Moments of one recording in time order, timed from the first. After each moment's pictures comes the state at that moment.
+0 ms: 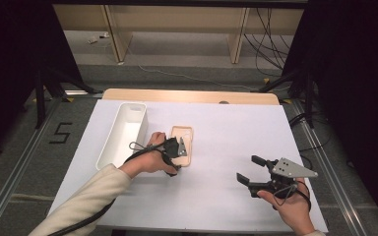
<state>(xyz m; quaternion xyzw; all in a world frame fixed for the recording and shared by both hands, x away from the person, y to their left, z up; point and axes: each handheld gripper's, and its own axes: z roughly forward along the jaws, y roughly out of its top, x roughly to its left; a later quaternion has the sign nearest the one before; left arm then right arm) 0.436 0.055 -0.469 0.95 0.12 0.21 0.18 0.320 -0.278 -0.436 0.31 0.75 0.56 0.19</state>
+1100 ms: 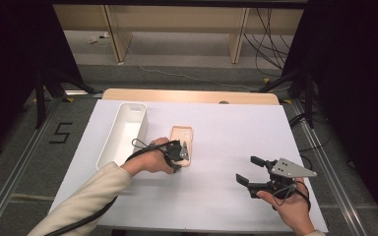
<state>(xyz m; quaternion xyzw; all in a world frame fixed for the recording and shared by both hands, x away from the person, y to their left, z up) 0.431 0.049 -0.465 0.97 0.08 0.15 0.17 0.320 -0.276 -0.438 0.31 0.75 0.56 0.18</state>
